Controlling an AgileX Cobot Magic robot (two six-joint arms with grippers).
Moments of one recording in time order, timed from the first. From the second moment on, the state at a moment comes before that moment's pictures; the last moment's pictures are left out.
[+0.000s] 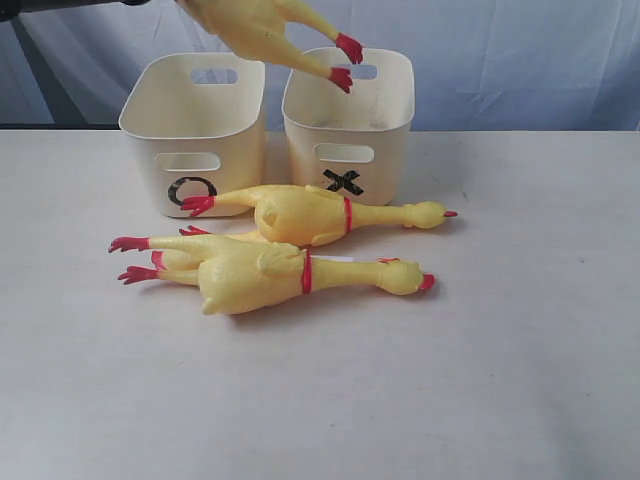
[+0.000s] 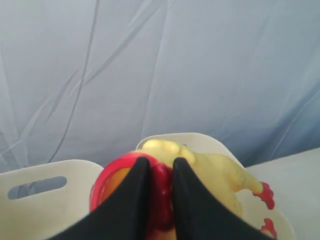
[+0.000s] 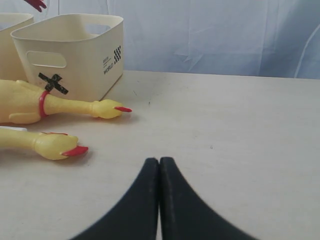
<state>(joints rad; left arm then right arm) -0.19 1.81 -1.48 -1.69 0.35 1.52 0.06 0.01 0.00 0.19 0.31 -0.22</state>
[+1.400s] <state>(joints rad) -0.19 2.30 -1.91 -1.71 0.67 2.10 0.06 0.01 0.00 0.19 0.31 -0.22</state>
